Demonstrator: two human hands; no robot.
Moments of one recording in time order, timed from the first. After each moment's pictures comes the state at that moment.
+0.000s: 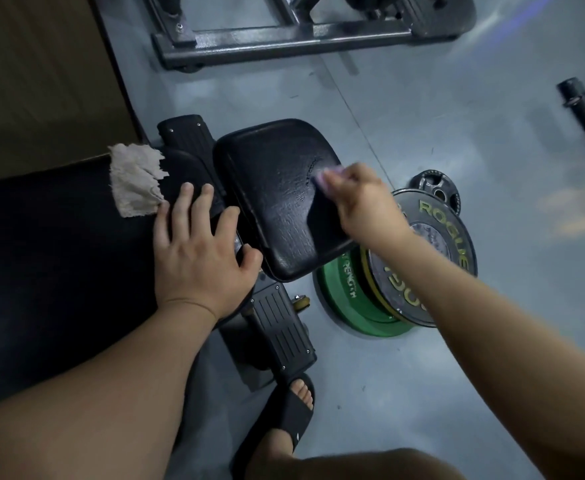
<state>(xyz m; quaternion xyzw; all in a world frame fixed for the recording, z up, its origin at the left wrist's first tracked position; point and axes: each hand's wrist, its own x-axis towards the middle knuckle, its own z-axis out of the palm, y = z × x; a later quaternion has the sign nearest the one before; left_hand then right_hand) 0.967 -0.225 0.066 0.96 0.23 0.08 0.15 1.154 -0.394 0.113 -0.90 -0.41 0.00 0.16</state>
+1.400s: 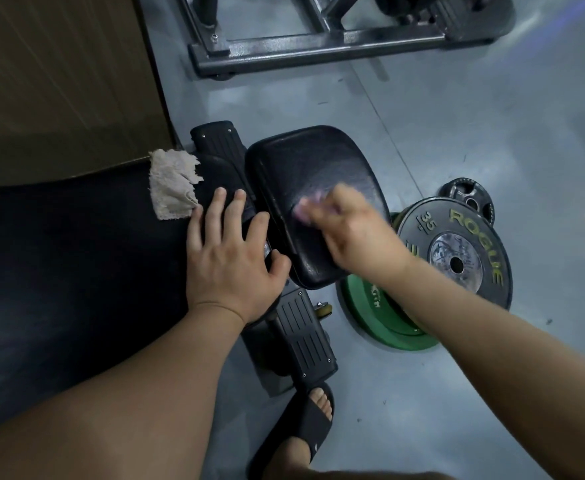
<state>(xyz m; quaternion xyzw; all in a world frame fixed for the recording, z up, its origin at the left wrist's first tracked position) 0.966 -0.223 0.067 0.96 0.23 0.07 0.13 1.118 -0.366 0.104 -0.81 -0.56 -0.01 0.15</state>
